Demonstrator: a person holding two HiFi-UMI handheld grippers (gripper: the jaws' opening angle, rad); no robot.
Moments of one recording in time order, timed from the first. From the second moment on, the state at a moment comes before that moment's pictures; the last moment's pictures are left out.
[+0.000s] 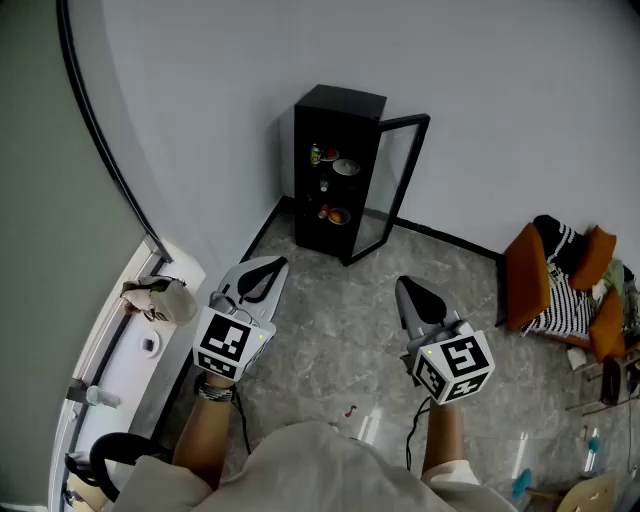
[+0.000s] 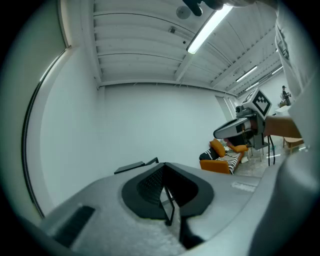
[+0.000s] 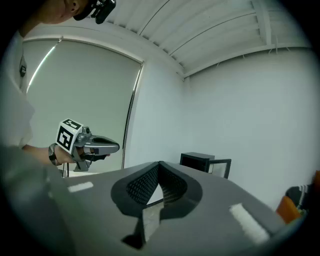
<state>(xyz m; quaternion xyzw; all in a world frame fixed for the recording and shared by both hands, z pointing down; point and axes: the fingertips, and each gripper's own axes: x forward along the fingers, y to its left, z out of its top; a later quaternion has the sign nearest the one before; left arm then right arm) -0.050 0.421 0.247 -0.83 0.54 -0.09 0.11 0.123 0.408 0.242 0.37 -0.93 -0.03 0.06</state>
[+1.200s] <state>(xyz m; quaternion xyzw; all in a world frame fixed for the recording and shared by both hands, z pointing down) -0.010 0.277 0.292 -0.83 0.53 -0.11 0.09 0.164 0.269 0.280 0.33 -0.94 0.03 0.04</state>
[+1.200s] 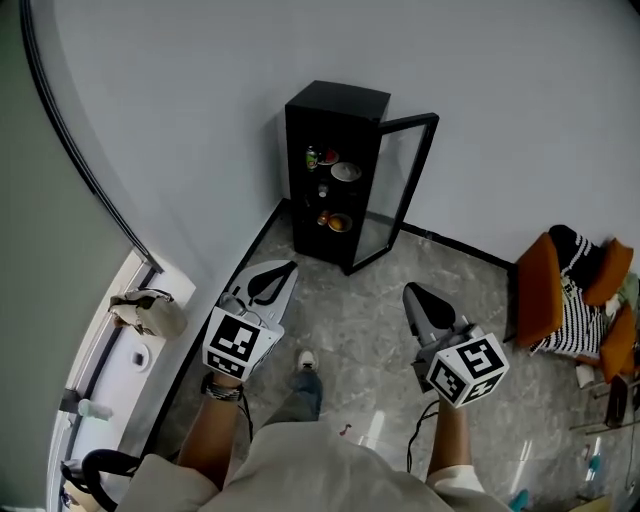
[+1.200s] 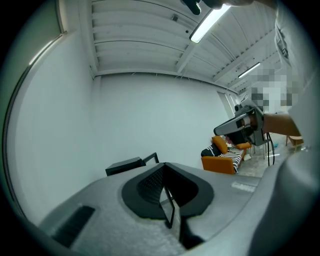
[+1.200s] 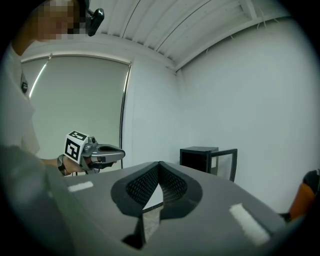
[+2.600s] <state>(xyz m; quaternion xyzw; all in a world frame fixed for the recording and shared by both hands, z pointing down) -0.126 -0.069 0.312 -0.86 0.48 -0.15 0.07 0.043 -0.060 0.282 0.38 -0.92 0.05 0.04</state>
